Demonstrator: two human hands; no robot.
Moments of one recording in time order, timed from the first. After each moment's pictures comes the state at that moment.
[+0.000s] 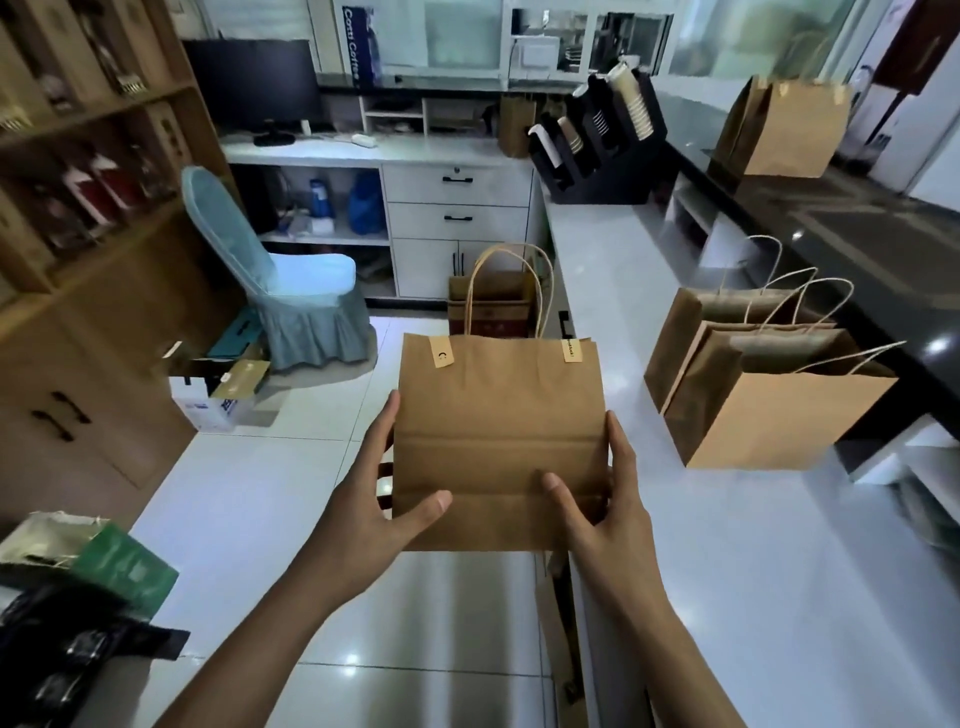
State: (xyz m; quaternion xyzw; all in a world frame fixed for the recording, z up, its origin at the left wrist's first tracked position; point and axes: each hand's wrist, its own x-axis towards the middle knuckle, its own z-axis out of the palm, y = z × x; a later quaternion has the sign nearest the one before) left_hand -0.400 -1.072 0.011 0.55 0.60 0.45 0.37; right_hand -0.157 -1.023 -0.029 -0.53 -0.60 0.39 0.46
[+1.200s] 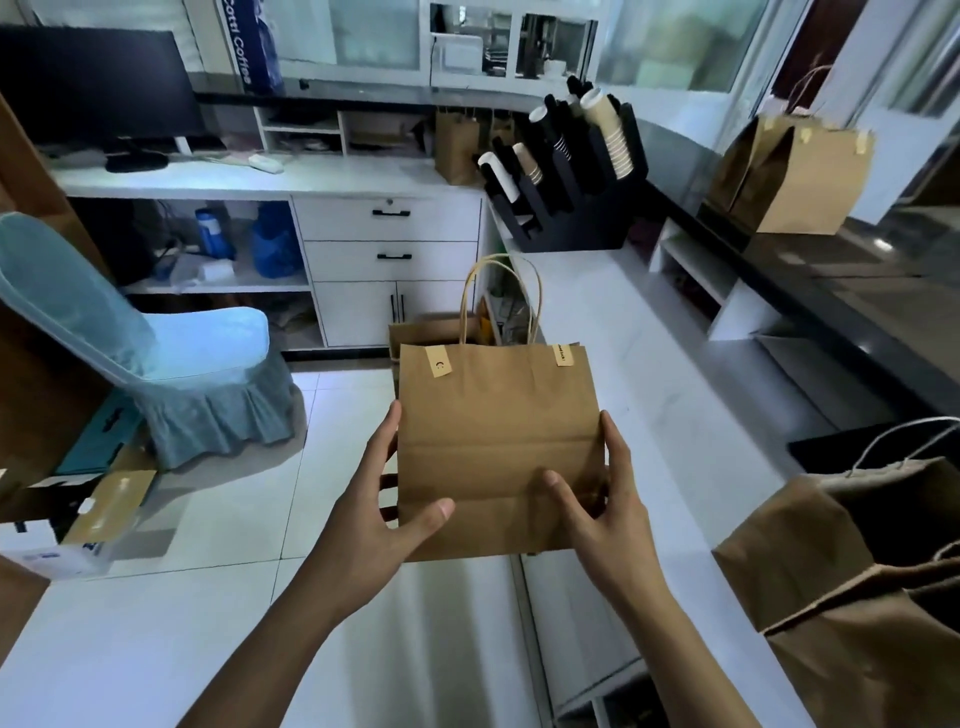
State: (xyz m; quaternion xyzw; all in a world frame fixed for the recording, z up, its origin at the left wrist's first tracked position) left_hand -0.525 -0.654 0.003 0.58 0.55 0.44 0.41; right_hand -0.274 -0.636 -0.015 -0.59 -0.57 0.35 0.46
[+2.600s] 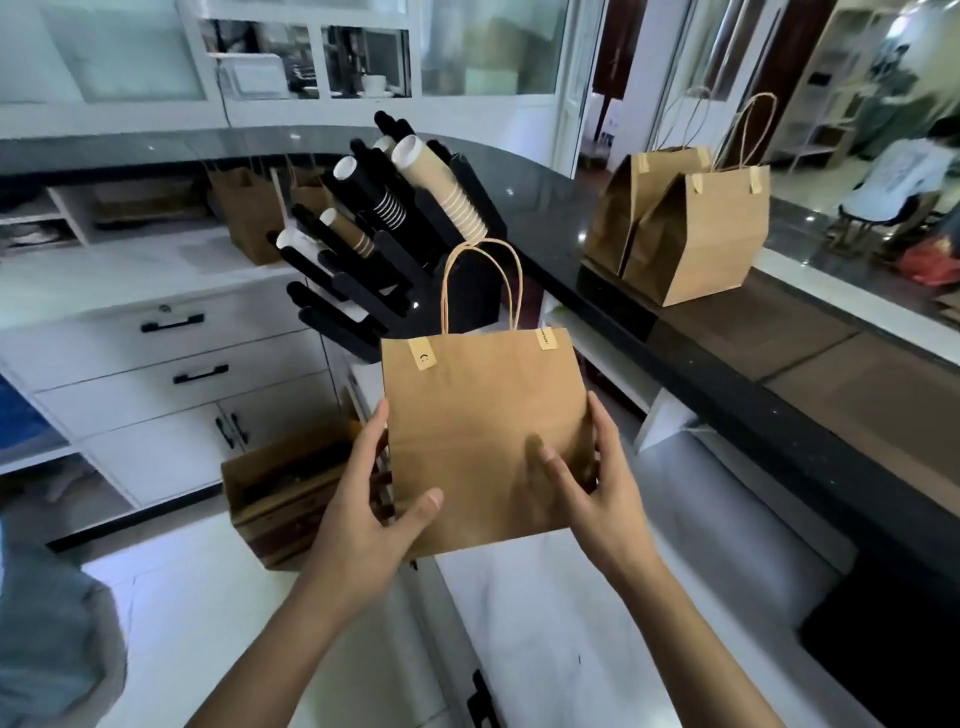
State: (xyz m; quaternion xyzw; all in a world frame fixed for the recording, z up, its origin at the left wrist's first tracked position) left_hand -0.352 -0.164 0.024 0.65 0.45 0.41 0.45; right_hand -0.112 -0.205 0.012 -0.66 -0.46 0.28 0.53
